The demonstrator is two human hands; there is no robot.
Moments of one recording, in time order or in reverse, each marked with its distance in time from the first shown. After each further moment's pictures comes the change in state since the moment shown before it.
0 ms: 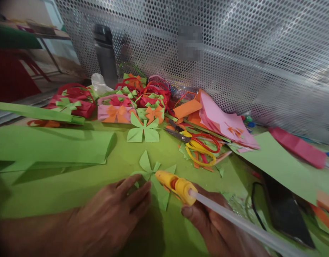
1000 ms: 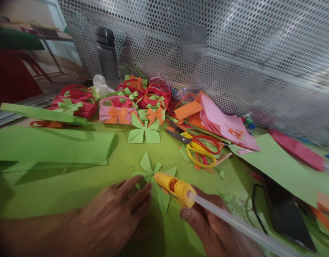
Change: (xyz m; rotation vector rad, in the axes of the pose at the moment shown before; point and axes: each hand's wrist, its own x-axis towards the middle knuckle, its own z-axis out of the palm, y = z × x) left_hand 0.001 0.002 -0.001 0.020 -0.031 0.004; right_hand 0.002 0.001 0.003 0.004 -0.035 0.010
